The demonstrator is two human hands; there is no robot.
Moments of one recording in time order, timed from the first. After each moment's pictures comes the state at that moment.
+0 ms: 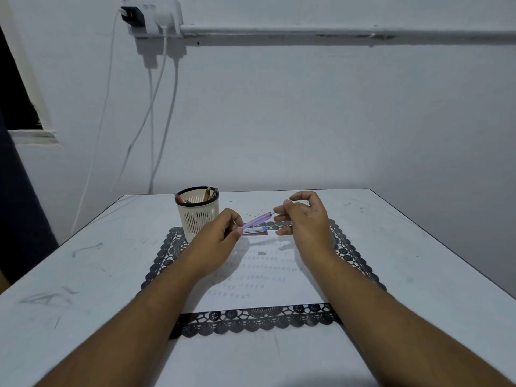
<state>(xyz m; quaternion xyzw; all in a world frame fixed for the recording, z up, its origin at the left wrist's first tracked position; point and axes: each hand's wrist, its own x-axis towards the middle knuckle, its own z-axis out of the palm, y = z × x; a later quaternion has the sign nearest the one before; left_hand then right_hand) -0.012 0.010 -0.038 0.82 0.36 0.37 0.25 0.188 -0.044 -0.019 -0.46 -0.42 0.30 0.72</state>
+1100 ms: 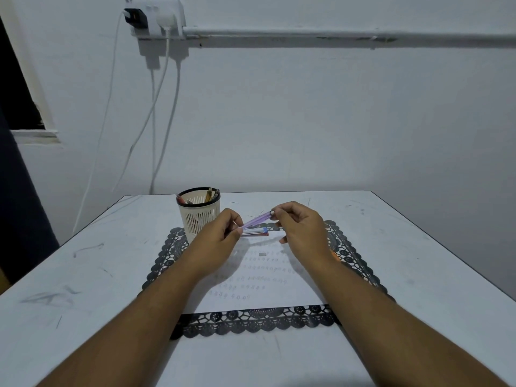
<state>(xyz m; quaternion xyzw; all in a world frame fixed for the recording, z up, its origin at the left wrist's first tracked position) -0.012 0.011 -0.037 0.81 0.37 0.38 0.25 0.184 -0.046 -0.024 -0.53 -0.49 0.24 0.65</state>
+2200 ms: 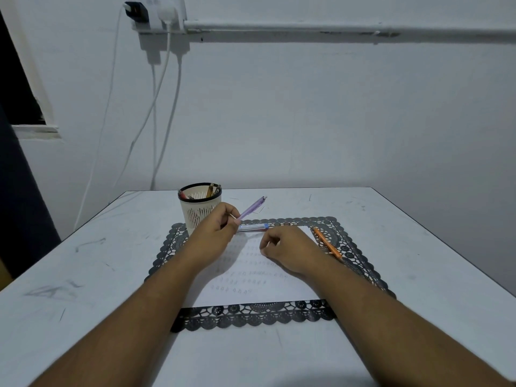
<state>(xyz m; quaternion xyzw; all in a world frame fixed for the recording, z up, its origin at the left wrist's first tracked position) -0.015 0.029 -0.048 0.76 0.34 0.43 0.36 0.192 -0.031 -0.056 -0.65 -0.67 0.19 0.30</state>
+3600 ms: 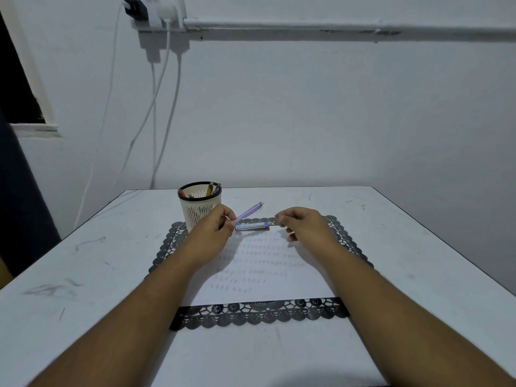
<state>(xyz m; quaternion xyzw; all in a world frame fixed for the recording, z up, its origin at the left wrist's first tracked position) -0.019 0.028 -0.046 0.77 0.40 0.39 0.31 0.213 -0.032 -0.038 -0.57 -0.48 0.35 0.56</state>
